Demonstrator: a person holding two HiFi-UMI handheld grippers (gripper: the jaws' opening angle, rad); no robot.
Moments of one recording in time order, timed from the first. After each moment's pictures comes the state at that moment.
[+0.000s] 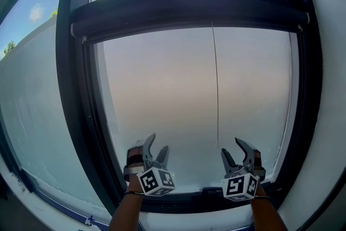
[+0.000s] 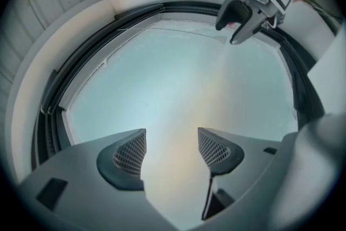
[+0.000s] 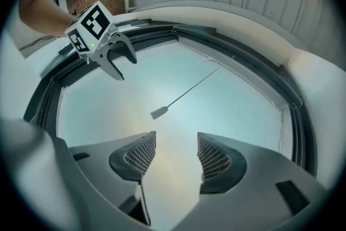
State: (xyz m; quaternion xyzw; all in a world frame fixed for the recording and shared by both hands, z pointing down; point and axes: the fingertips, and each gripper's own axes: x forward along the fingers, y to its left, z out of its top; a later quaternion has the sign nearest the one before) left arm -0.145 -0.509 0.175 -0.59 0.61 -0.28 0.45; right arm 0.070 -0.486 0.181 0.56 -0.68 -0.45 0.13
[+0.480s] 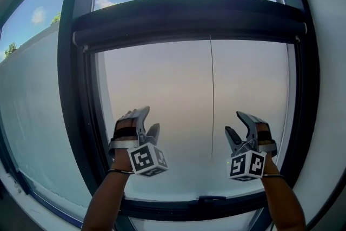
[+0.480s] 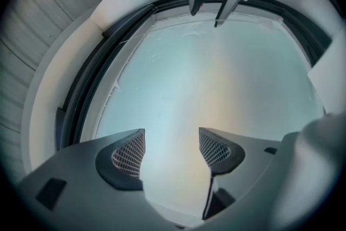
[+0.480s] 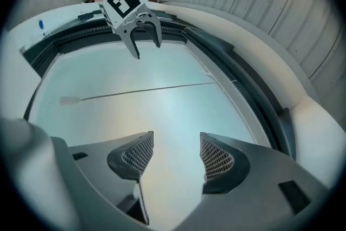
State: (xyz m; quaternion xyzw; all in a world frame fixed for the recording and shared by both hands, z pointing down) left arm -0.147 -0.502 0.045 -0.49 0.61 -0.32 0.53; right arm 0.081 -0.490 0.061 0.55 -0.57 -0.58 0.20
